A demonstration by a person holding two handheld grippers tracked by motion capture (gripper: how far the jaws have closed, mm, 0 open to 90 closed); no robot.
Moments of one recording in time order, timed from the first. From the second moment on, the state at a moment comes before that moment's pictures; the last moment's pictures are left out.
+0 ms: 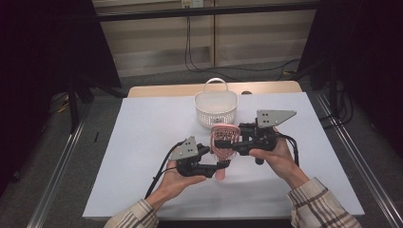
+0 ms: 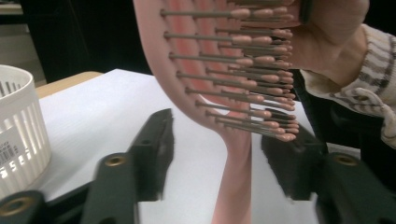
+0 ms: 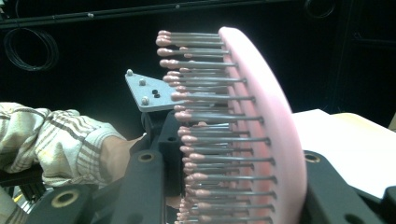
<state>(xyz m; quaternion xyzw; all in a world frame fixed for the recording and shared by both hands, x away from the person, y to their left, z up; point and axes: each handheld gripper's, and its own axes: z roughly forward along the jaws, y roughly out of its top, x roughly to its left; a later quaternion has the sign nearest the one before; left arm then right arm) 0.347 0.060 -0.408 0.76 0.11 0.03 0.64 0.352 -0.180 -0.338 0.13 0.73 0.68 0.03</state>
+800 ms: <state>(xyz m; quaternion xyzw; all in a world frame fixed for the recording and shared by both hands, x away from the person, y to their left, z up) 0.345 0.066 -0.406 0.77 0.15 0.07 0.62 0.352 -0.188 -0.332 0.15 0.72 0.67 0.05</state>
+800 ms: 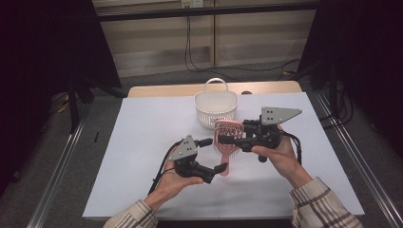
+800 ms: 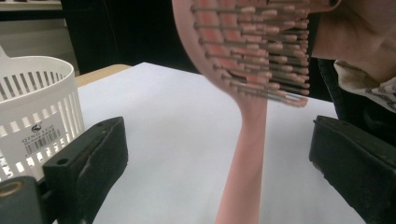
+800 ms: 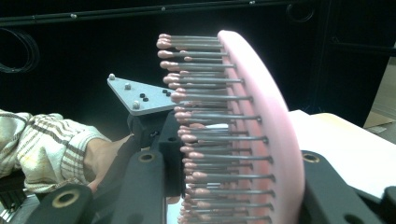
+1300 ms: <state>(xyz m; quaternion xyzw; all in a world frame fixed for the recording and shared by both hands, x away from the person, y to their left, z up) 0.344 0.092 -0.409 0.75 0.19 0.10 0.62 0.354 -0.195 -0.329 0.17 0.72 0.67 0.08</state>
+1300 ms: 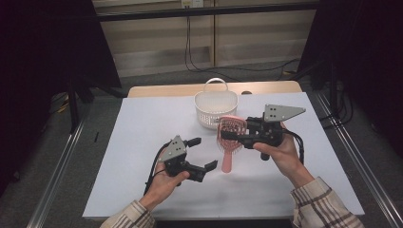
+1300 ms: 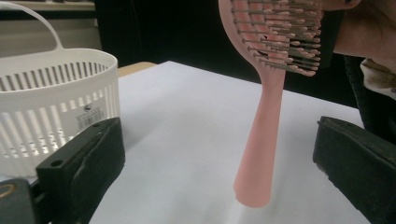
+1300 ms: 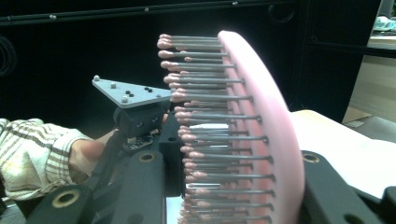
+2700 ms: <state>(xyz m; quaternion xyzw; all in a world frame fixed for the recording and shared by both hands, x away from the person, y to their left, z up) 0.310 0.187 -0.407 0.68 0.33 0.23 0.61 0.364 -0.212 -0.303 0.21 0.69 0.68 0.15</state>
